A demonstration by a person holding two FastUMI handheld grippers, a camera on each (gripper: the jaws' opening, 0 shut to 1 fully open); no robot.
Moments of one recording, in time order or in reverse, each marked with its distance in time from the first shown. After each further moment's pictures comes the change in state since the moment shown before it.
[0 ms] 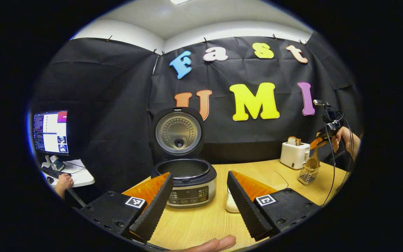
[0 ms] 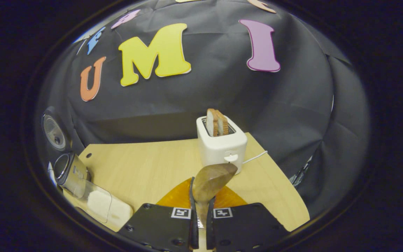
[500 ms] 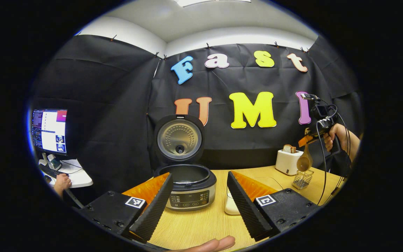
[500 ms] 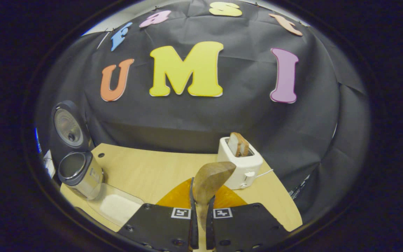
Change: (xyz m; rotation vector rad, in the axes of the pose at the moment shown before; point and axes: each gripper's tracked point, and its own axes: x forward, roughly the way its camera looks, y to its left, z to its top) left arm -0.010 0.014 0.009 -0.022 -0.018 -0.041; right arm -0.064 0.105 0.035 -0.130 -0.101 0.069
